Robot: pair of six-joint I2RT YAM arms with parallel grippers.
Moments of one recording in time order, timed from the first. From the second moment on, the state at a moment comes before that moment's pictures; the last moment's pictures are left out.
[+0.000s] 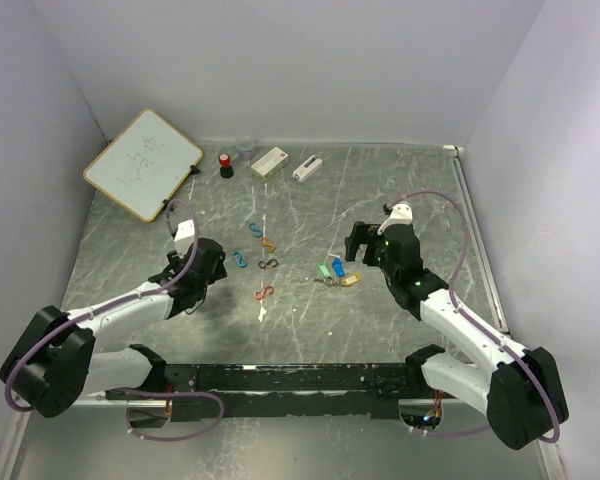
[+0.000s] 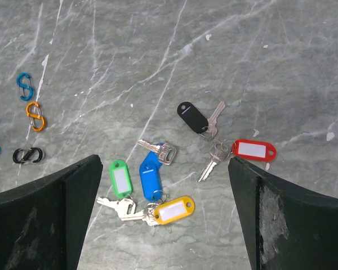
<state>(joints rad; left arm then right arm) -0.58 1.20 0.48 -0.06 -0.58 -0.72 0.43 1.01 0.52 0.06 0.19 0.32</state>
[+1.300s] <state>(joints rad) -0.60 1.43 0.53 -0.05 -0.65 -0.70 0.43 1.02 0.52 0.06 0.20 0.32</state>
